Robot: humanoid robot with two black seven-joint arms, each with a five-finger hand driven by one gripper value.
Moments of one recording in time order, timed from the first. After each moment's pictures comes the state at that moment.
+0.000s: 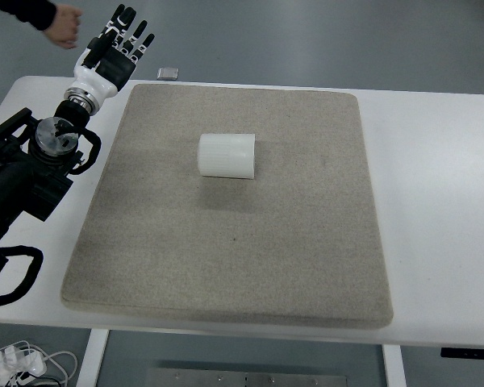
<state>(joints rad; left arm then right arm) -1.00 0.16 -0.81 -0.31 -0.33 -0.42 -0.10 0.02 0.00 -0.01 0.19 -0.04 -0.01 -0.03</state>
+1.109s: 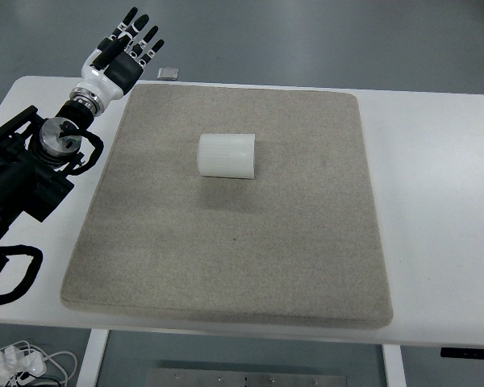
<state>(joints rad) -1.01 0.16 -0.77 -0.31 -0.21 -0.43 -0.09 0.02 0.00 -0.01 0.19 -0.04 -0.01 -0.03</state>
